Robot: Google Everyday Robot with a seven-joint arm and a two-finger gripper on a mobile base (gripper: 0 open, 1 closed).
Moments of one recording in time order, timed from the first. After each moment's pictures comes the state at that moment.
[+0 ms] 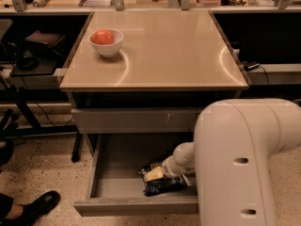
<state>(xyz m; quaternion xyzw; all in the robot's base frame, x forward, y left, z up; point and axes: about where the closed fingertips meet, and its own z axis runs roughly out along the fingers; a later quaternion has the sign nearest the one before) 0.555 -0.066 0.351 -0.19 0.96 0.16 0.15</state>
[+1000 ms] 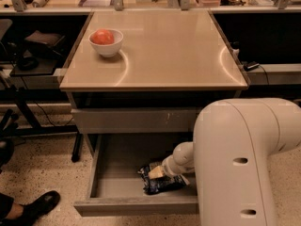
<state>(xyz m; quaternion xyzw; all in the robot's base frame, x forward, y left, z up) 0.556 -0.060 0.349 -0.19 0.96 0.16 0.15</state>
